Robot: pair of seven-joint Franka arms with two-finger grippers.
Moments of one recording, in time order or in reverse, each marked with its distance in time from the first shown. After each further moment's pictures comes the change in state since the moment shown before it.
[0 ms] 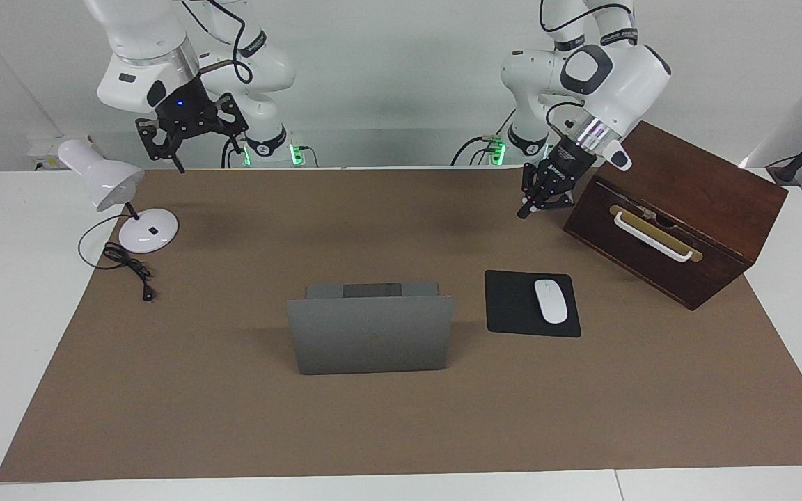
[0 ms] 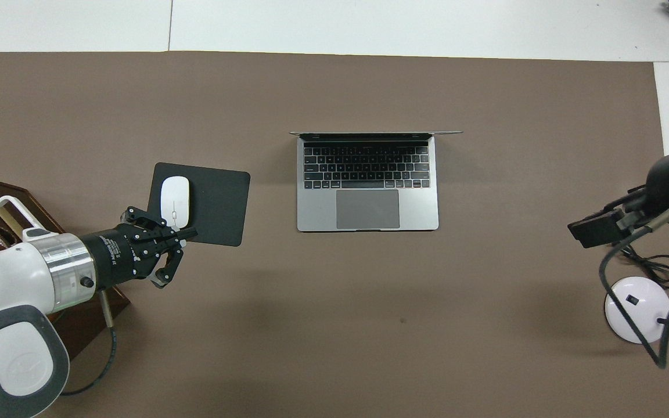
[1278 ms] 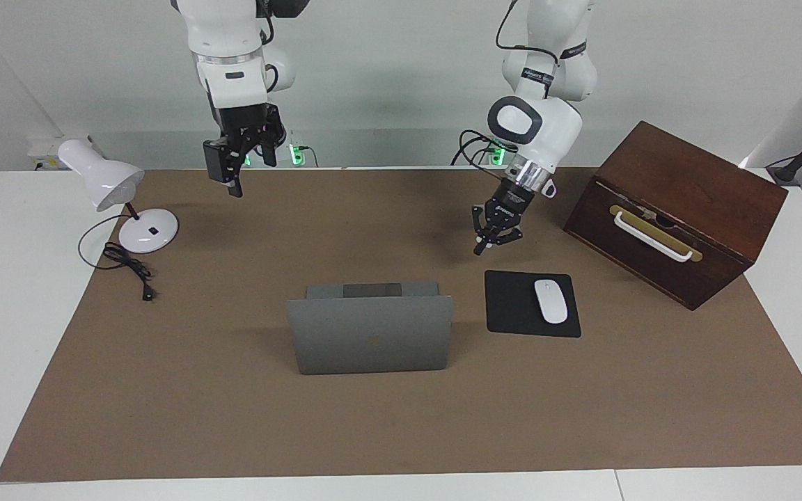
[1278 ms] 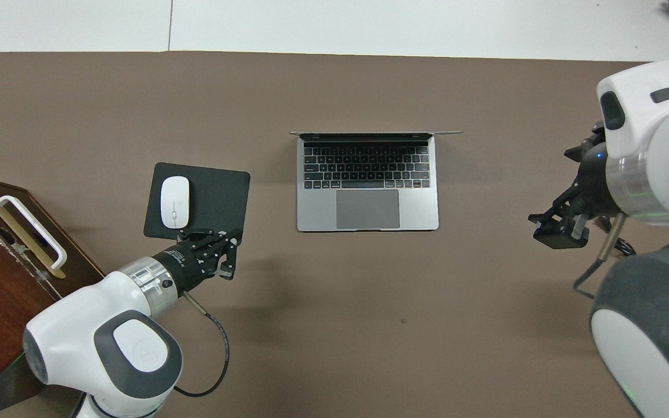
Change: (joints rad) left arm -0.311 0.279 0.000 -0.024 -0.791 0.527 -0.016; right arm 0.001 -0.014 0.178 -0.092 -0.125 0.257 -0.464
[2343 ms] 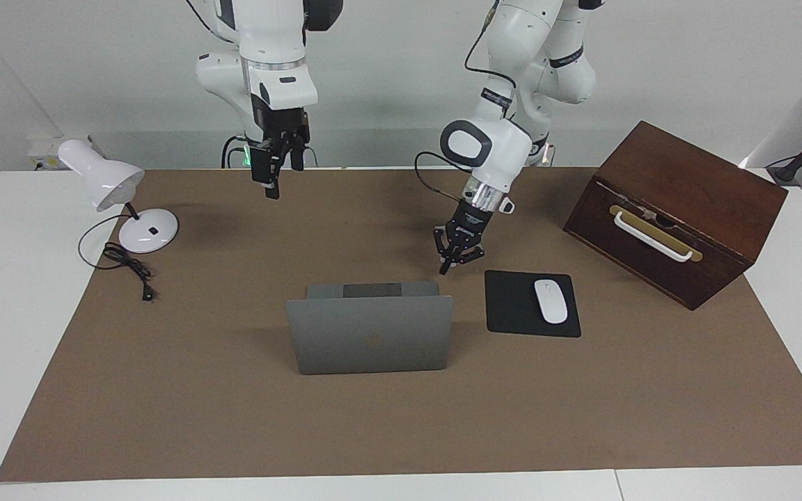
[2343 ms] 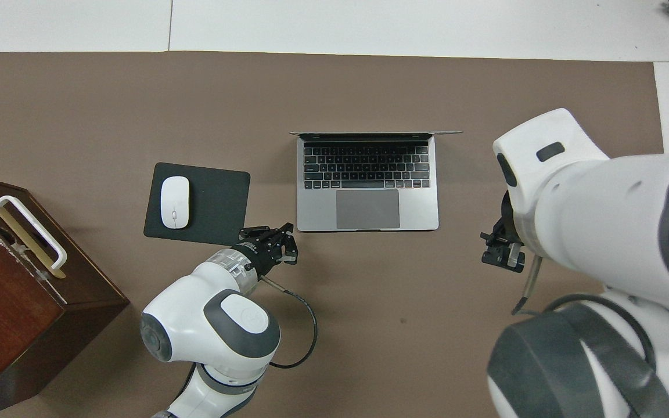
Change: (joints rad) left arm -0.163 0.271 -0.006 0.249 -0.110 0.173 -0.002; right arm 0.069 -0.074 0.021 -0.183 -0.023 0.158 -0.006
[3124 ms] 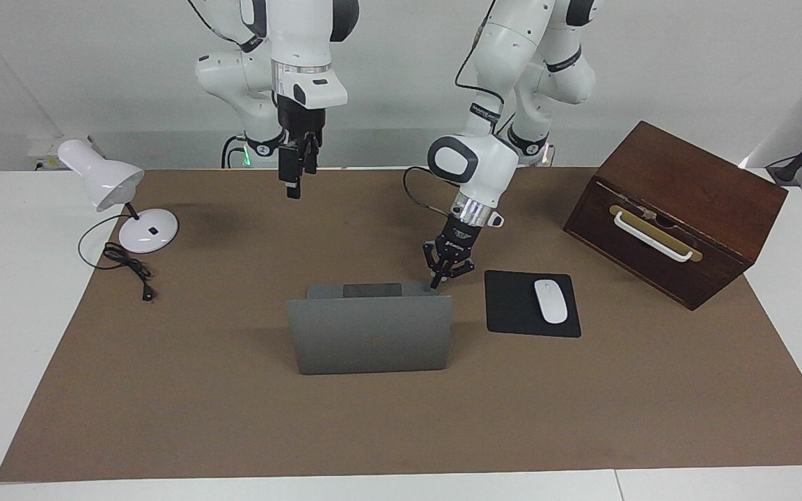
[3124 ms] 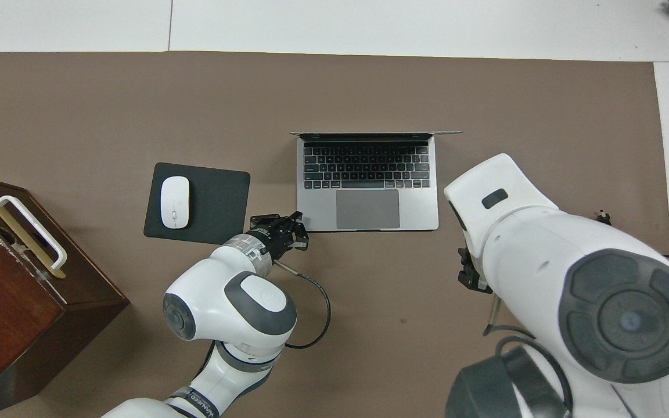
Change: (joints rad) left arm -0.022 0.114 -0.004 0.092 -0.001 0.041 0.000; right arm 0.056 -0.051 0.001 -0.111 -0.078 0.081 -0.029
